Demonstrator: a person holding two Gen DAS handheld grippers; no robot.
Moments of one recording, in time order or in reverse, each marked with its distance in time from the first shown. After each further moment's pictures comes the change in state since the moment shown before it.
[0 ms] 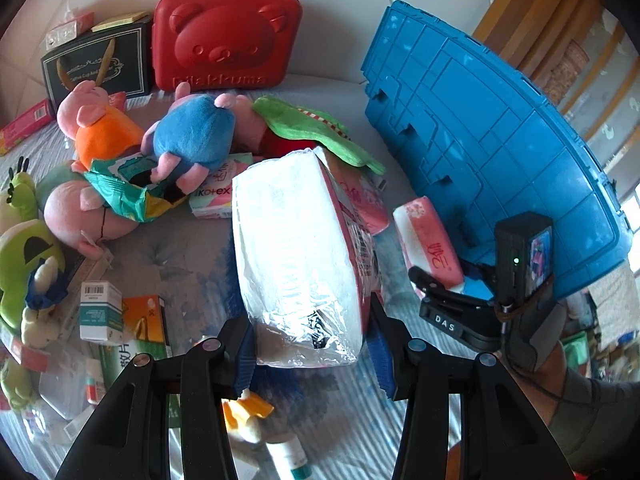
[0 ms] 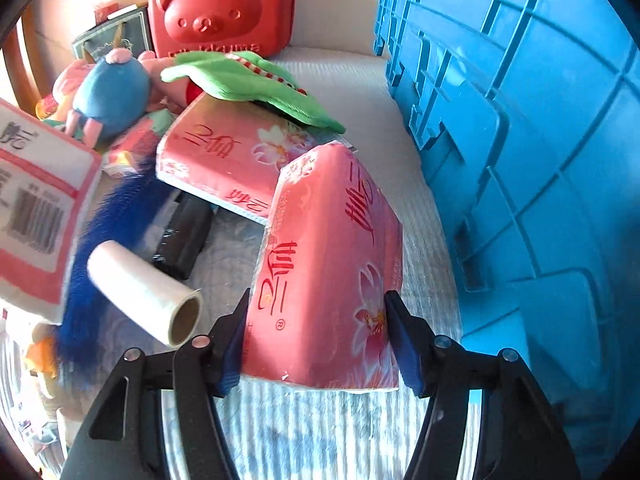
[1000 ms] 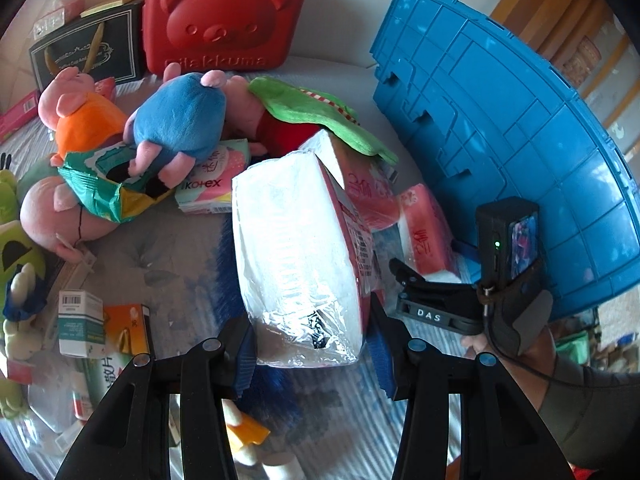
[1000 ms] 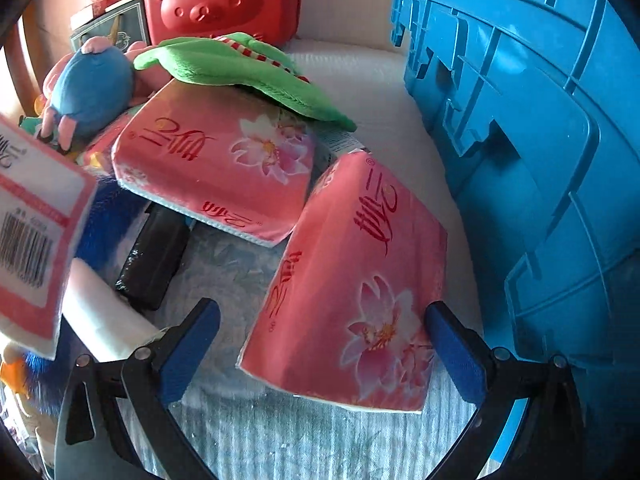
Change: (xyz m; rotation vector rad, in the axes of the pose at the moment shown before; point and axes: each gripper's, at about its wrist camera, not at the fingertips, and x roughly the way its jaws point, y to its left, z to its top) left arm 0.044 0.002 0.016 0.004 0.065 0.011; right arm 0.058 -0.004 0.021 -0.025 0.002 0.005
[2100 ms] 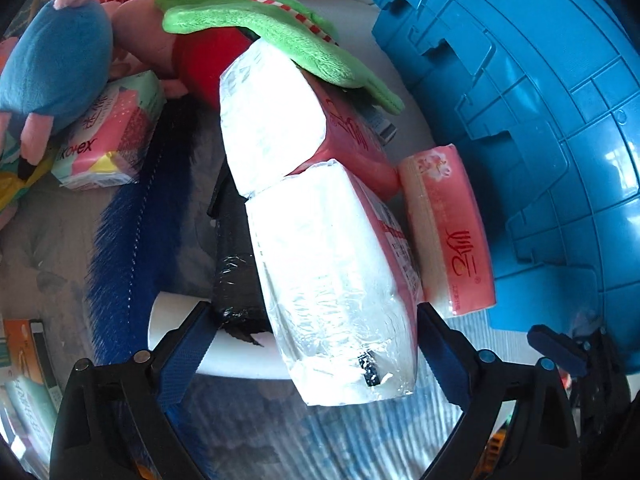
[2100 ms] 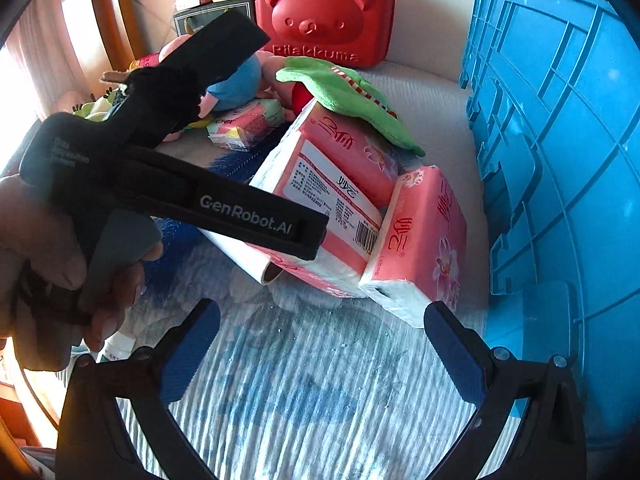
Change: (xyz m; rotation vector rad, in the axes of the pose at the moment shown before) left arm 0.121 -0.051 0.023 -0.068 0.181 -0.042; right arm -0.100 0.012 -0.032 -0.208 -0.002 0.229
